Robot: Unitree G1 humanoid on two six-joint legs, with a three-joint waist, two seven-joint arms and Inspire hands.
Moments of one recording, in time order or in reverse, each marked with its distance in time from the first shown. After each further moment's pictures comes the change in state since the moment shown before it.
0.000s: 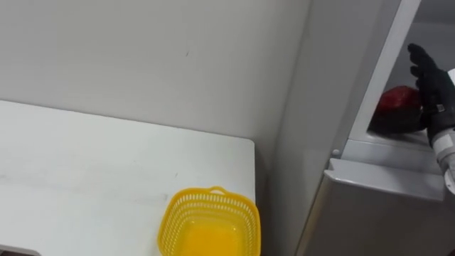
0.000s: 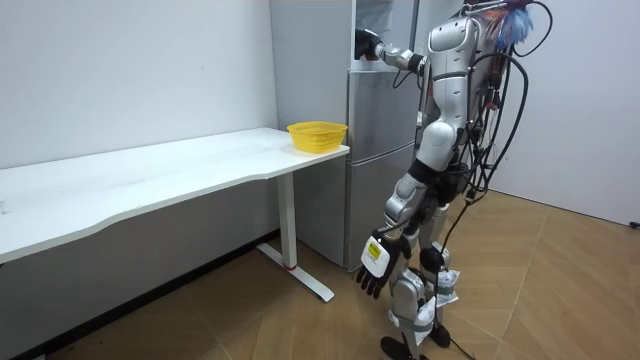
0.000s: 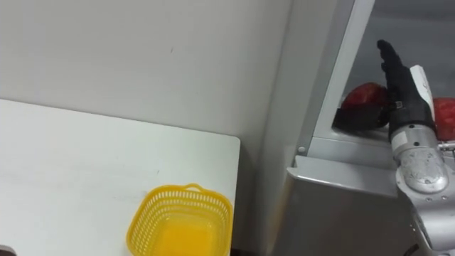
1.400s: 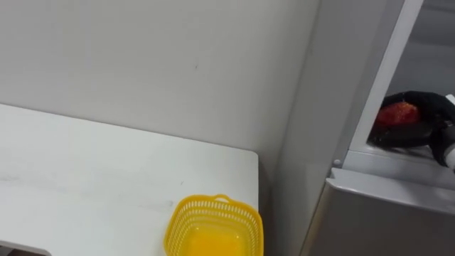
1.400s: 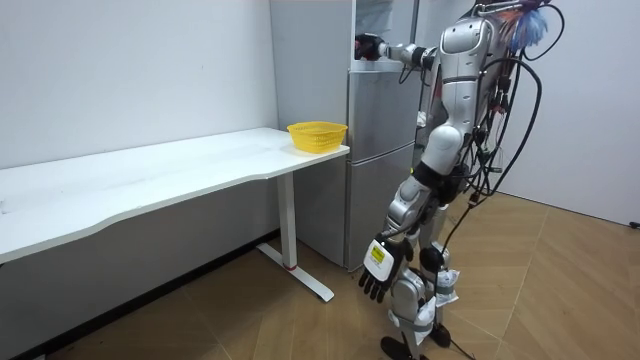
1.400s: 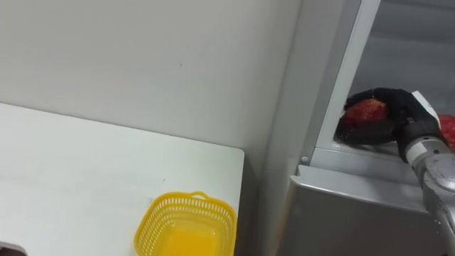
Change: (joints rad) left arm -0.016 0.009 -0.003 0.023 0.000 0.052 -0.003; right arm -0.083 -0.070 0.033 0.248 0.102 0.010 0.263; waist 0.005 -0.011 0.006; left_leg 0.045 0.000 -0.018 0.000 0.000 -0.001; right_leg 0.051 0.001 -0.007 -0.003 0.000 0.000
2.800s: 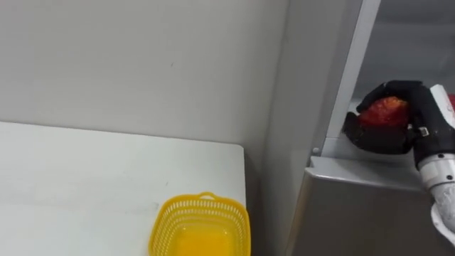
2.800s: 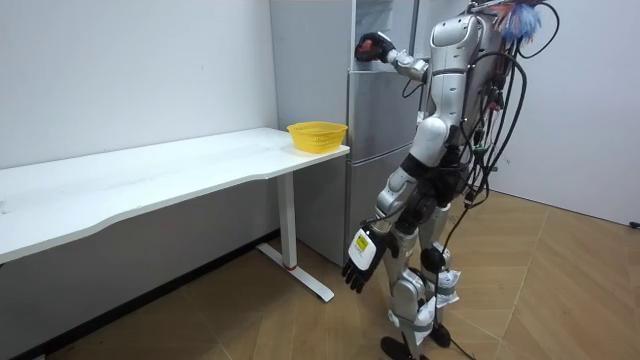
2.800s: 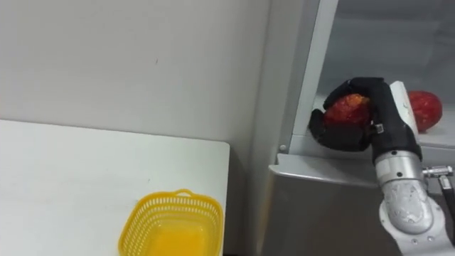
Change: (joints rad) left arm -0.025 -0.016 -0.021 0.014 -0.006 -0.042 0.075; right arm 0.379 0.193 -0.048 -0.705 -0.365 0.022 -0.382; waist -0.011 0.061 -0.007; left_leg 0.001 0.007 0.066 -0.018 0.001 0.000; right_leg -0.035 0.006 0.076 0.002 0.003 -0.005
